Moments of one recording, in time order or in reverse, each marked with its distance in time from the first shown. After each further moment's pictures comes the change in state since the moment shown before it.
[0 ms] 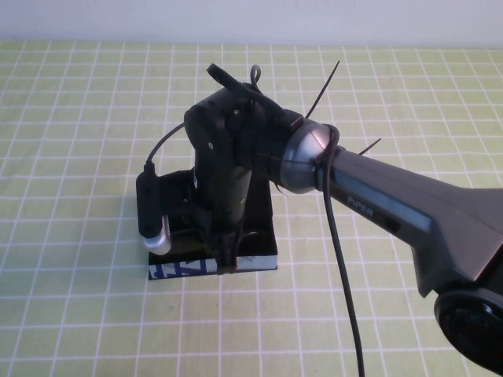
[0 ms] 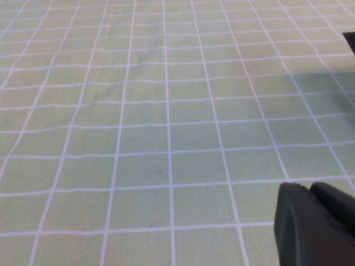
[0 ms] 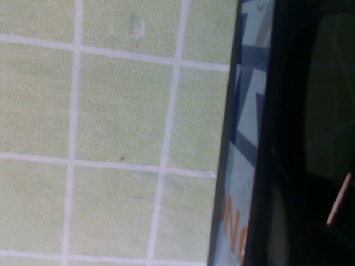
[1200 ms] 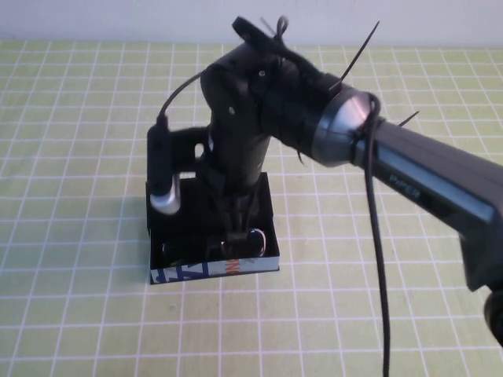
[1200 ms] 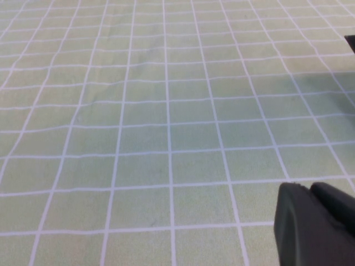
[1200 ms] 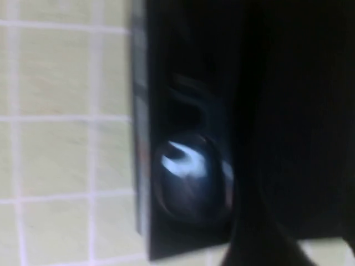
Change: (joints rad) right arm -0.020 -0.104 0.000 -0.091 0.002 0.081; left arm 0.000 0.000 0.000 0.000 0.000 0.000
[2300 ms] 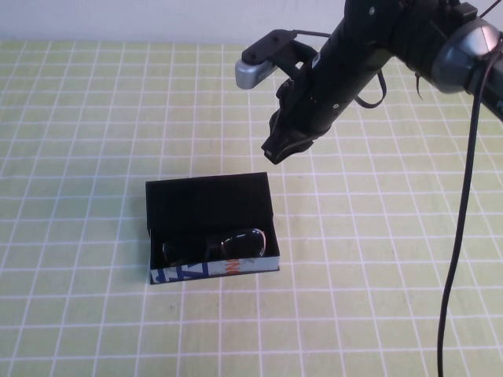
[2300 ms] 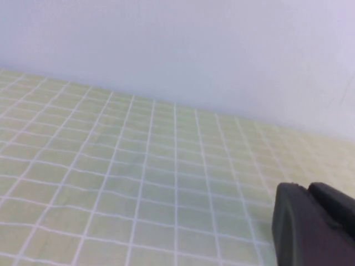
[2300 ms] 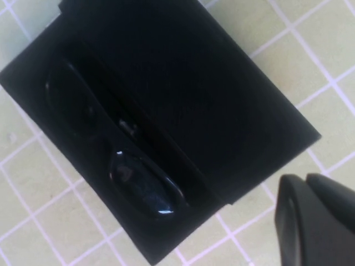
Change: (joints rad) right arm -0.329 -0.034 -0.002 0.417 0.006 0.296; left arm 0.000 0.000 0.000 -0.062 -0.305 -0.178
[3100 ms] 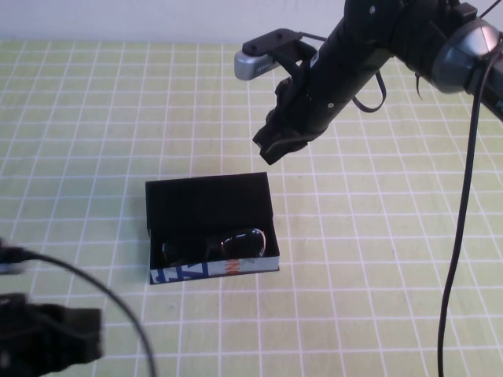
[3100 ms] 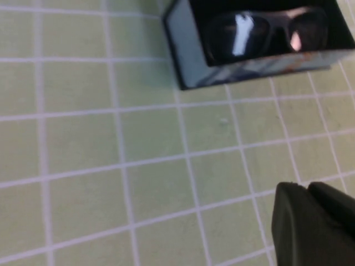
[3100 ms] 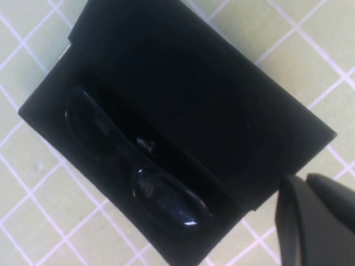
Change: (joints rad) right arm 0.000 0.000 0.000 0.029 0.000 0.125; left arm -0.289 0.803 -0.418 -0.415 0.429 0.267
